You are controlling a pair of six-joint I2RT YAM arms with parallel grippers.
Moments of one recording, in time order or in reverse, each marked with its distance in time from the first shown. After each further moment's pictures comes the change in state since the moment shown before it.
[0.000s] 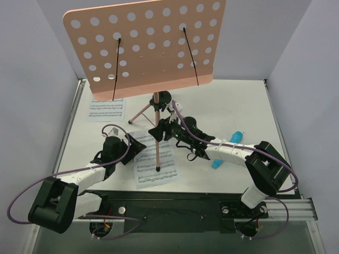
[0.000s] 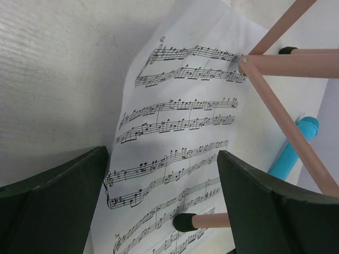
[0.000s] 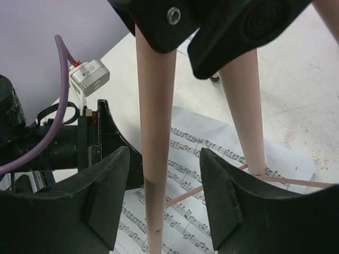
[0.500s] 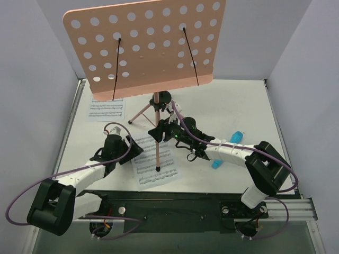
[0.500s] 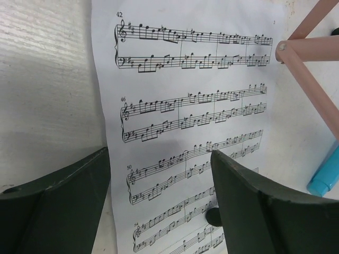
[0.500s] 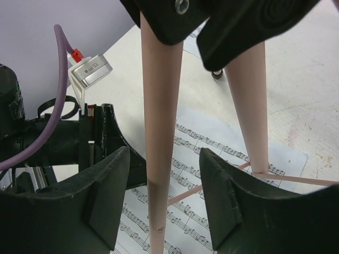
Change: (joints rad) left arm -0.013 -0.024 0.067 -0.198 -0.056 0.153; right arm 0.007 0.000 0.000 -0.007 0.000 0.001
